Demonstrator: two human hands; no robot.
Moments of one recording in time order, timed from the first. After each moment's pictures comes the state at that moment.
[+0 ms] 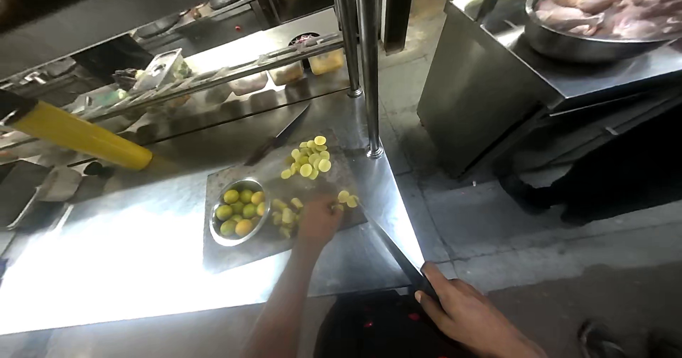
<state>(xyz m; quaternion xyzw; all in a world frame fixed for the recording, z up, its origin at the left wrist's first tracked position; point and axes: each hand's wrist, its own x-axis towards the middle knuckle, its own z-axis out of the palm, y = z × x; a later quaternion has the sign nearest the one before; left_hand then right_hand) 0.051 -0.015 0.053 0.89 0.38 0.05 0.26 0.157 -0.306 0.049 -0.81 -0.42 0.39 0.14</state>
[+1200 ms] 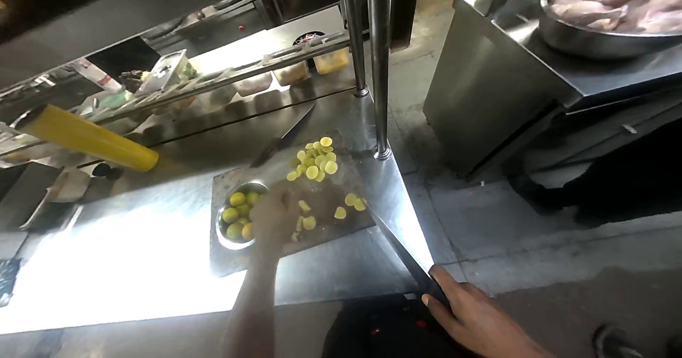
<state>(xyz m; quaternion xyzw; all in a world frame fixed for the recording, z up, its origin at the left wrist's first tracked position) 0.009 0.025 0.135 0.87 0.46 0.09 0.15 0.158 -0.301 0.051 -0.80 -0.41 0.40 0.16</state>
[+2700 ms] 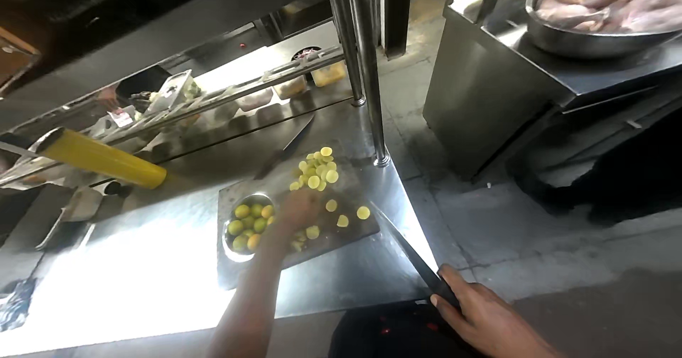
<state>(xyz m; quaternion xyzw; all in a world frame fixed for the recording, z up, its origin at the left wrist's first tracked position) 0.057 0.069 0.110 0.92 0.31 -0.19 0.14 0.165 -0.303 0.048 -0.82 -0.40 0.38 0.18</state>
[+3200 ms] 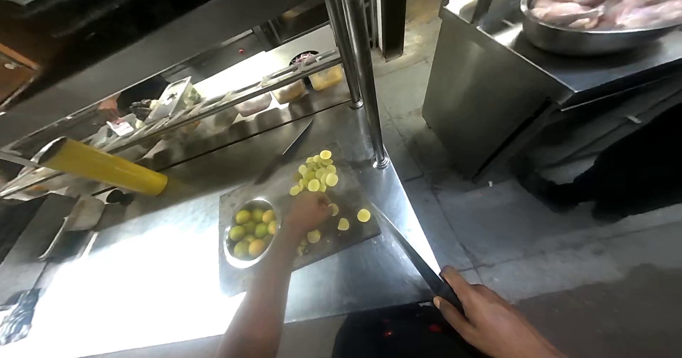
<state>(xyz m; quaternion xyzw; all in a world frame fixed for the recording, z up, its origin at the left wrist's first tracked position) 0.068 0.072 0.078 0.91 0.33 -0.13 0.23 0.163 -0.304 0.044 -0.82 -0.40 0.37 0.19</state>
